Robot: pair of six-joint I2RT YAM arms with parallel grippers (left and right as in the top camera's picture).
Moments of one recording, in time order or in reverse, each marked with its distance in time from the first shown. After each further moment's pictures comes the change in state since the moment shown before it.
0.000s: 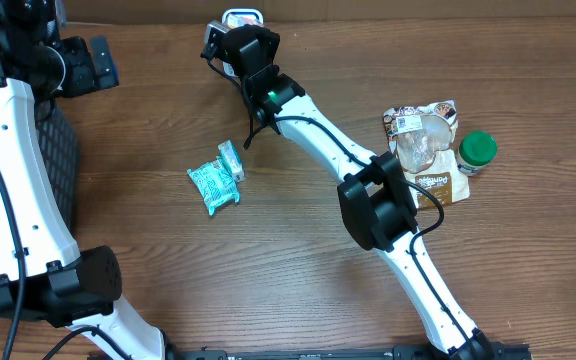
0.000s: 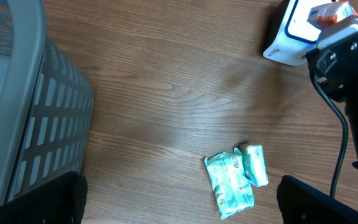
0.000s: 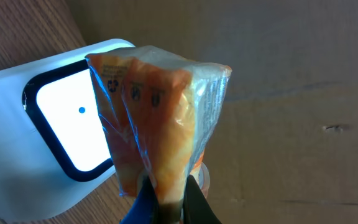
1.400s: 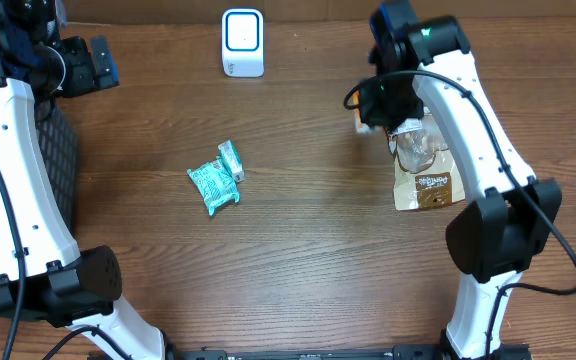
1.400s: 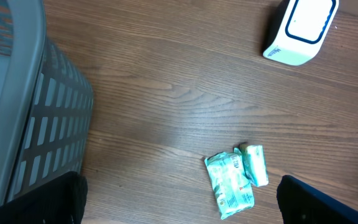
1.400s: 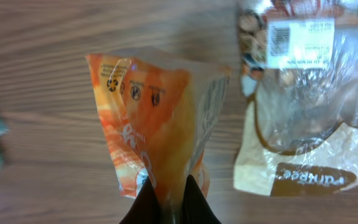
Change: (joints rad) left arm 0.000 0.000 0.000 0.000 0.000 0.000; right arm -0.375 -0.592 -0.396 -1.254 -0.617 1.251
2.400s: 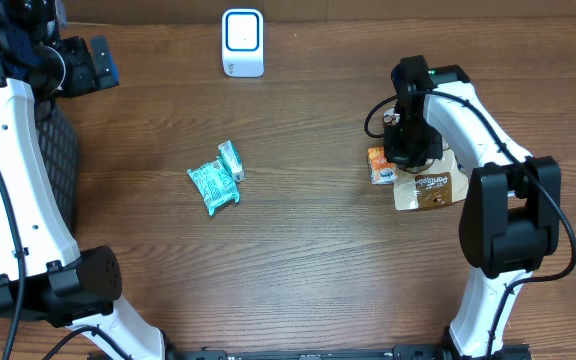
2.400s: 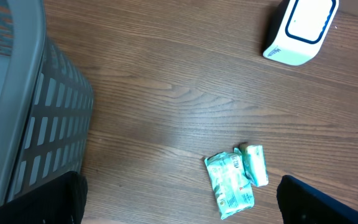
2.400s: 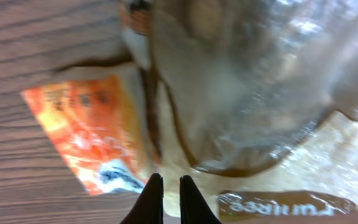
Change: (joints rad) left arm 0.000 0.000 0.000 0.000 0.000 0.000; right arm -0.093 0.003 -0.375 0.198 0.116 -0.027
